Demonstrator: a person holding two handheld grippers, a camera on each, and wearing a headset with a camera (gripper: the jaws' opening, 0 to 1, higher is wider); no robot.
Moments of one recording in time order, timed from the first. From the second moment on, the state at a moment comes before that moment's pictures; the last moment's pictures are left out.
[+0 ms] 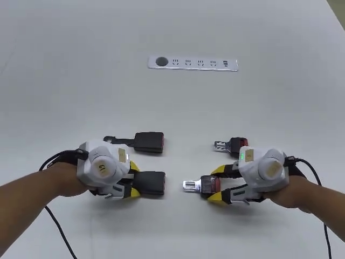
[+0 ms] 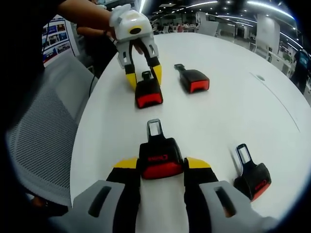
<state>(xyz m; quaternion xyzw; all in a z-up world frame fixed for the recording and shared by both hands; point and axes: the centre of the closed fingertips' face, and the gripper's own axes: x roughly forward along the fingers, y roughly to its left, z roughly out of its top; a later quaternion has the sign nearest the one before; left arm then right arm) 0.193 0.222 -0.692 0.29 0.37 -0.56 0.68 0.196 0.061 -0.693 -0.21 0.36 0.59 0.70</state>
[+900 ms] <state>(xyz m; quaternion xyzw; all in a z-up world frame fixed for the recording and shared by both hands) 0.188 0.222 -0.692 0.30 0.39 -0.55 0.67 0.196 0.119 -0.689 -0.18 0.32 0.62 0.70</state>
